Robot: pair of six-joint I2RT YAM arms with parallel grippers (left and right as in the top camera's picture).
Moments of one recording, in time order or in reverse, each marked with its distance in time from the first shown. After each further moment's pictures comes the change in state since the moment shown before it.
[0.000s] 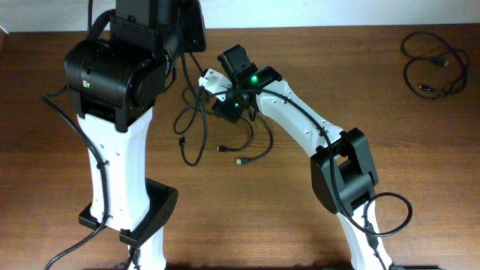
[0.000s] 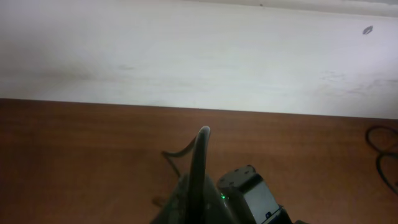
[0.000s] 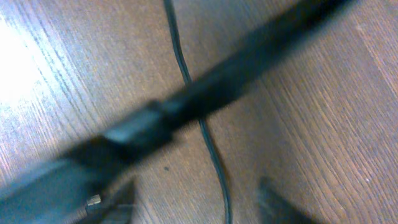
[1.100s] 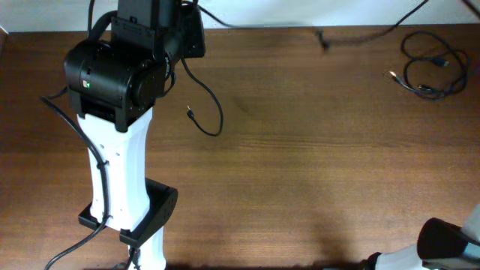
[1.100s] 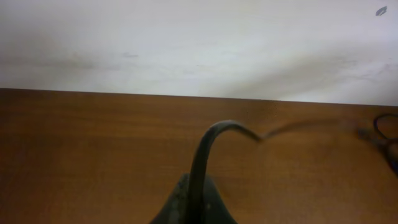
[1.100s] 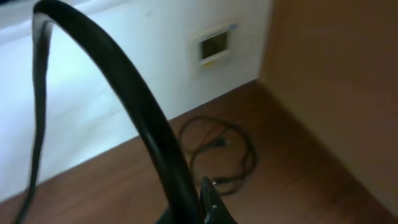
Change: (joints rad) left arm 0.000 0.000 0.000 -0.049 0.000 0.002; right arm -0.965 -0.597 0.185 -0.182 0.326 0.602
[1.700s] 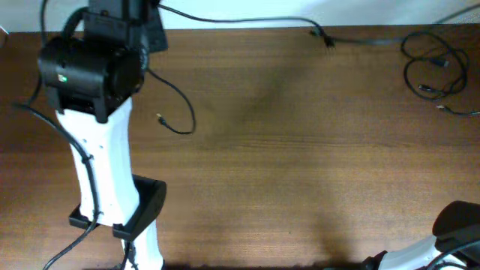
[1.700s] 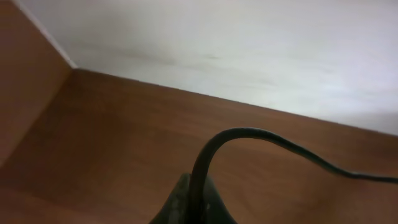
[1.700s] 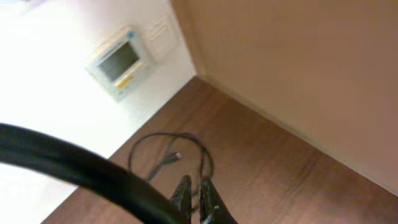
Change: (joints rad) left arm 0.136 0.000 0.000 -0.049 -0.166 -0.023; right arm -0.233 0.124 0.000 0.069 -0.031 0.134
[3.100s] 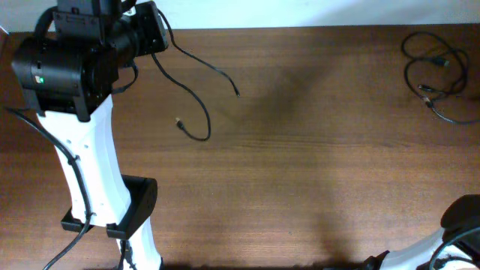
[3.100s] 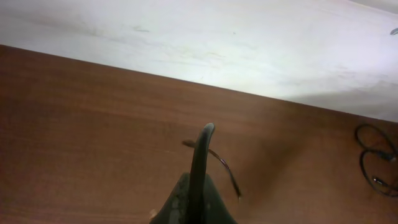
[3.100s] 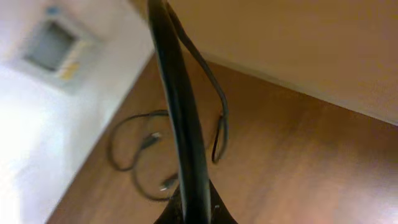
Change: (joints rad) left arm 0.082 -0.011 0.000 0.000 0.407 -0.025; right arm -0.100 0.070 -0.025 -0.097 -0.002 0.170
